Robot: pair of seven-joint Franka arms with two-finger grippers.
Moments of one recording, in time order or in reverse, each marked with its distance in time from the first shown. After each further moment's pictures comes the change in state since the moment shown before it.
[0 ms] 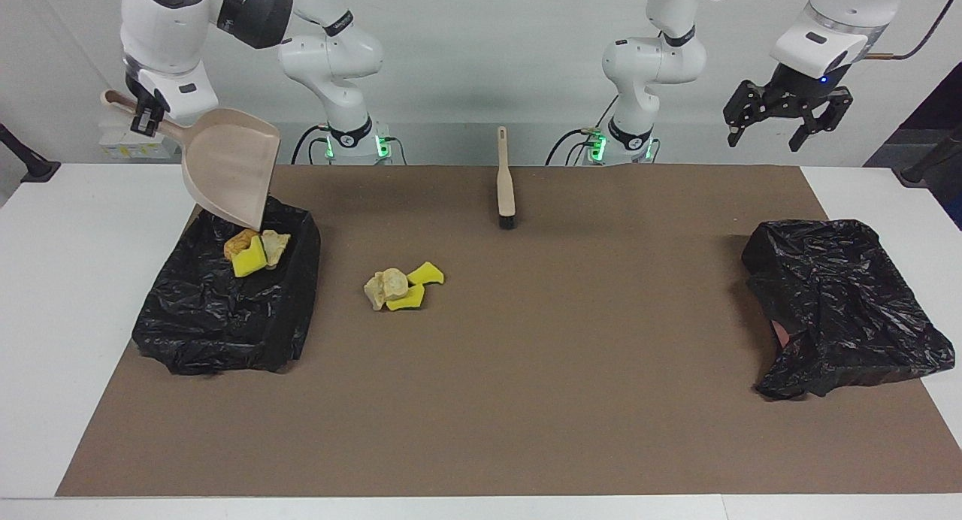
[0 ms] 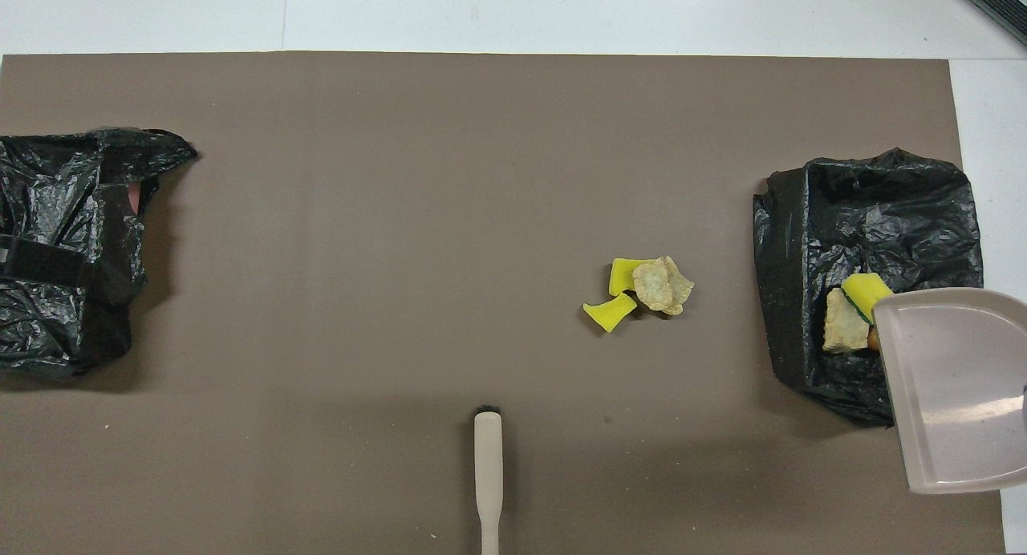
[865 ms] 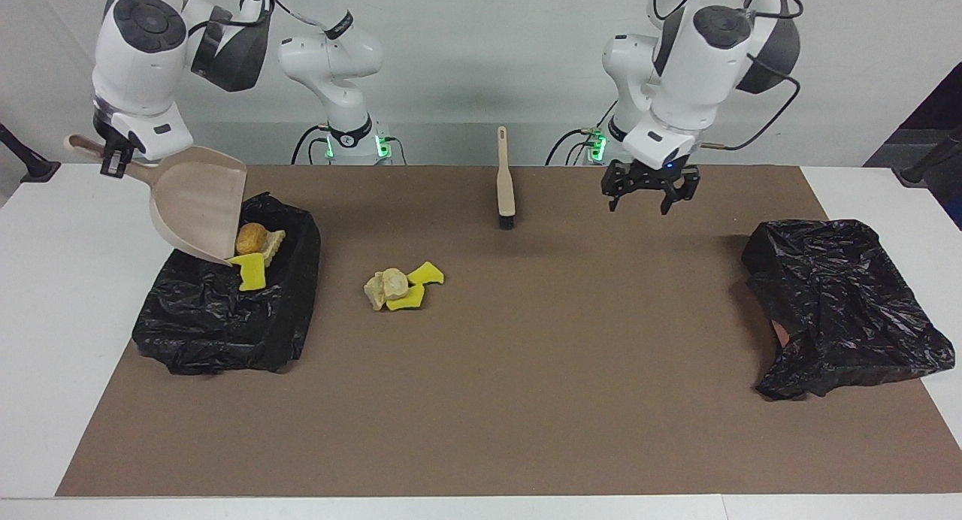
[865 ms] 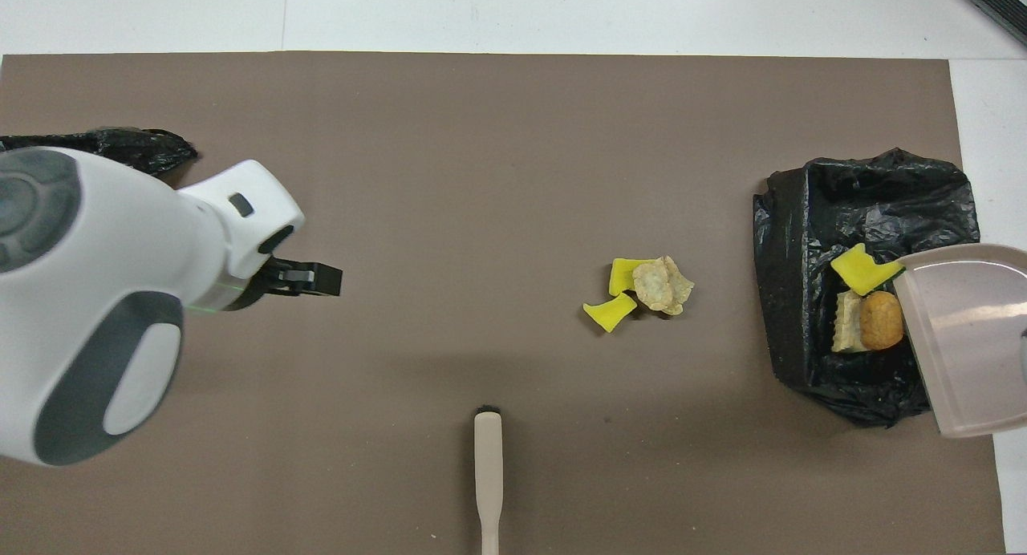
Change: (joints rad) left arm -0.211 -0.004 -0.004 -0.342 -0.020 0.378 -0.281; right arm 0.000 0.081 -0.108 -0.011 -0.080 0.225 -0.108
